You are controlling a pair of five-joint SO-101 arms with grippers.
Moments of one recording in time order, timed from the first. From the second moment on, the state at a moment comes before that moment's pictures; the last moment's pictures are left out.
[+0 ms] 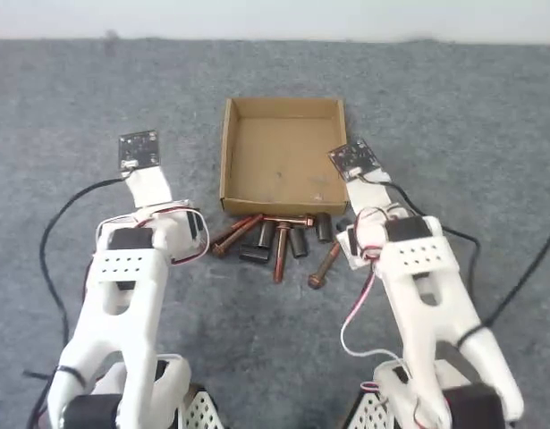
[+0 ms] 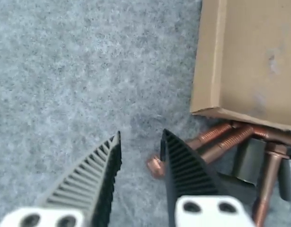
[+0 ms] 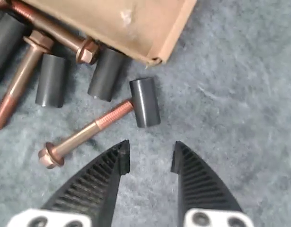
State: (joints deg) left arm -9.1 -28.7 59.0 43.1 14.3; right arm -14.6 -24.0 47.6 53.8 15.3
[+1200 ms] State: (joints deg) left arm -9.8 -28.2 59.6 41.3 14.4; right arm -7.2 5.5 31.9 48.9 8.1
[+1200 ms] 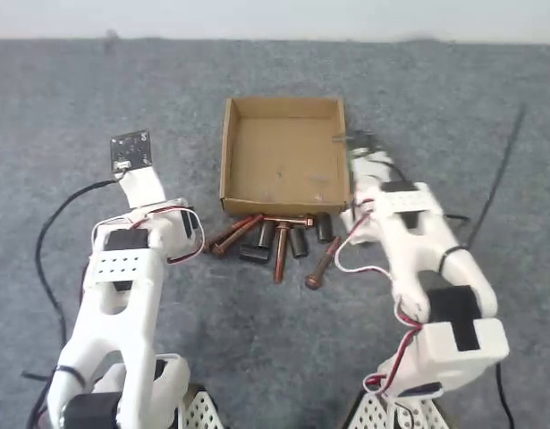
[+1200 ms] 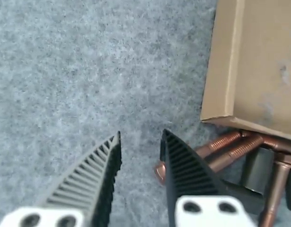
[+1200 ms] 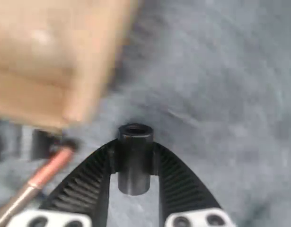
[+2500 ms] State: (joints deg) left arm 33.7 -28.3 41.2 62.1 14.4; right arm 7.1 -5.8 42.7 42.8 -3.6
